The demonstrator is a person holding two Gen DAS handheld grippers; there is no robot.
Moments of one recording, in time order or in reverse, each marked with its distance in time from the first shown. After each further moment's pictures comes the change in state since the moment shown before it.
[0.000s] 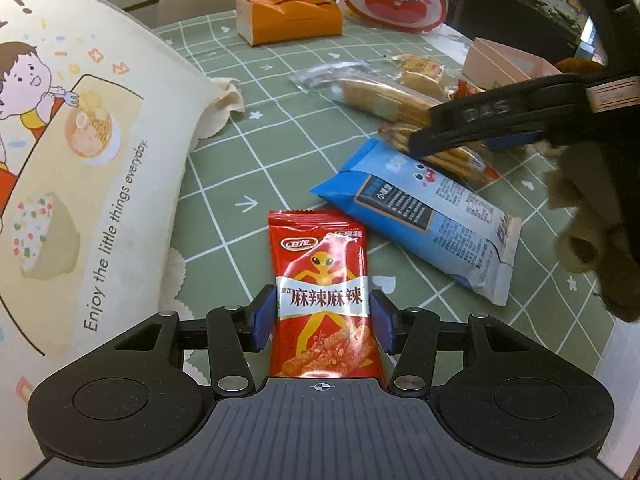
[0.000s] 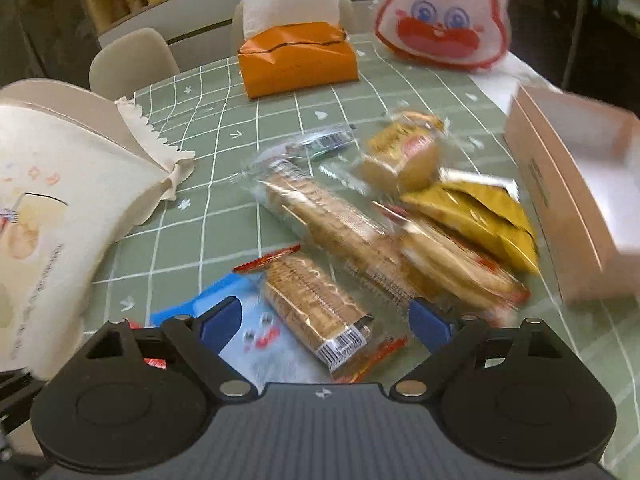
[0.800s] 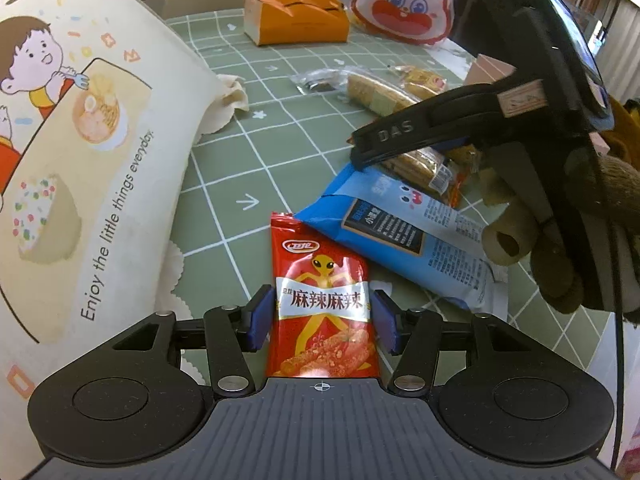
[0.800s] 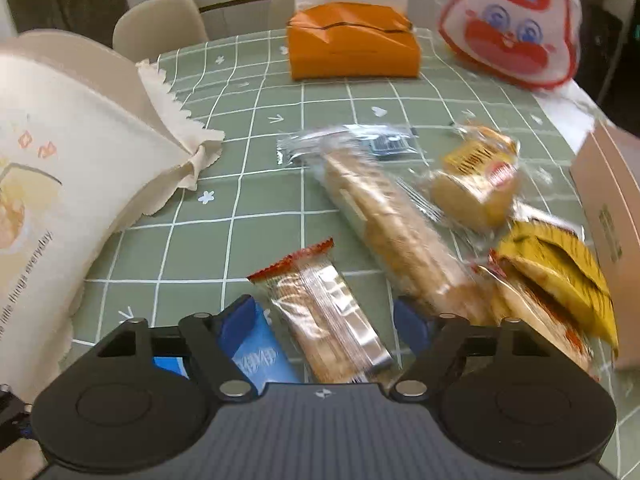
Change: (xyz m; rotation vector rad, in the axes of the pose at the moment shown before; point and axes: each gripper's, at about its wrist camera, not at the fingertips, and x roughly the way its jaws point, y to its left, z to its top) left arm -0.003 0.007 -0.003 -0.053 -0.019 -0.037; right arm 0.042 0.038 0.019 -0.125 0.041 0.006
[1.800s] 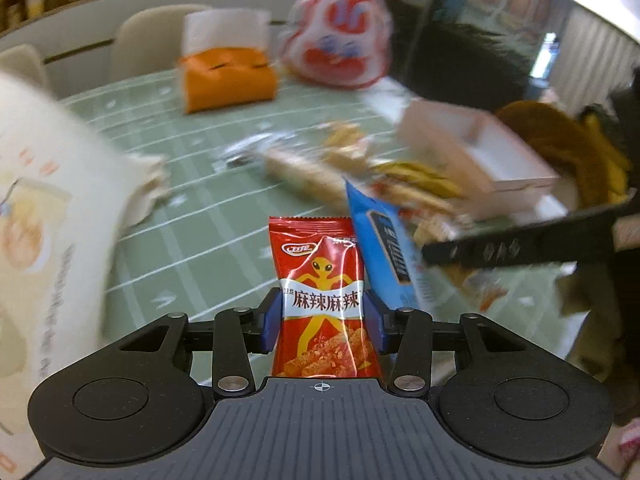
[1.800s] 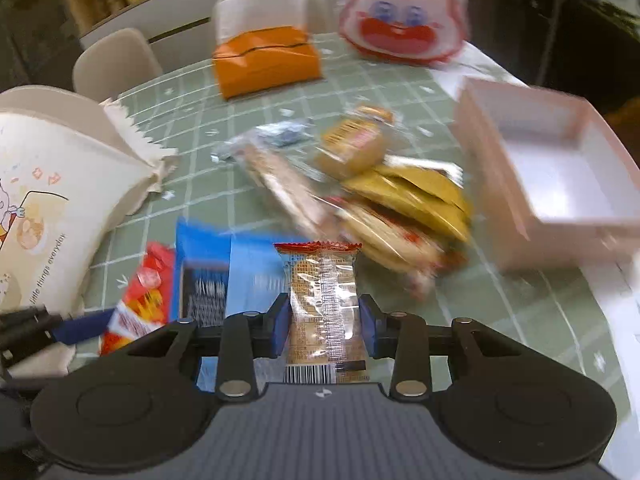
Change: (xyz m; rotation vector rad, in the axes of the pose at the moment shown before) left arm -0.016 -0.053 0.044 0.090 -0.109 -0.144; right arm -0.095 -0.060 -0.051 0.204 -0.005 -0.060
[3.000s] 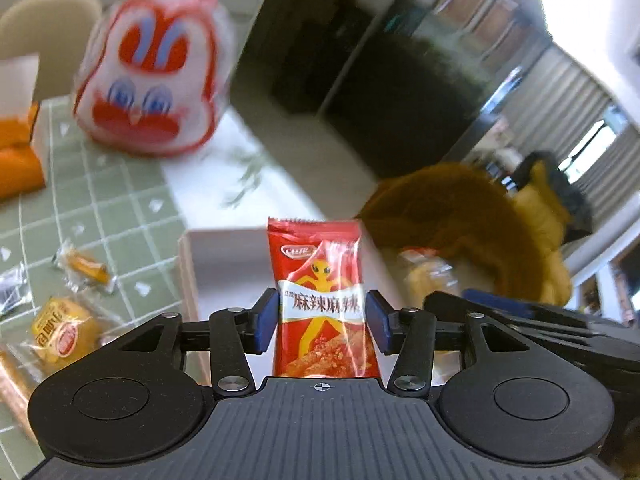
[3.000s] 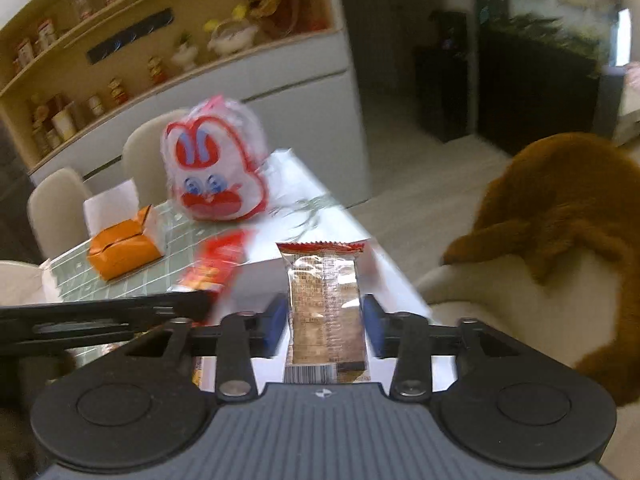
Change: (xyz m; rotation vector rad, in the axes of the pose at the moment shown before) left arm 0.167 -0.167 0.212 -0.147 0.069 -0.192; right arm -0.079 -0.261 0.116 0.163 -0.212 -0.010
